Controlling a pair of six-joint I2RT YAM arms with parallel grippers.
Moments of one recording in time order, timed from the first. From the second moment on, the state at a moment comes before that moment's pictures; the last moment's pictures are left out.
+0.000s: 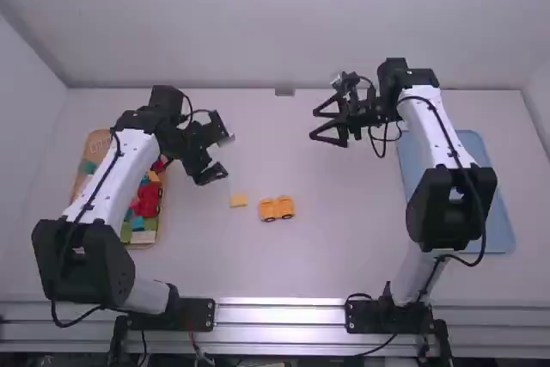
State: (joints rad) left arm -0.02 1.54 1.29 -1.02 0.50 1.03; right arm 0.07 1.94 1.77 -1.40 -1.24 -1.13
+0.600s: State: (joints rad) left arm -0.01 1.54 0.73 -0.22 0.95 1.39; right arm 0.18 1.93 1.46 -1.33 -1.08 -1.85
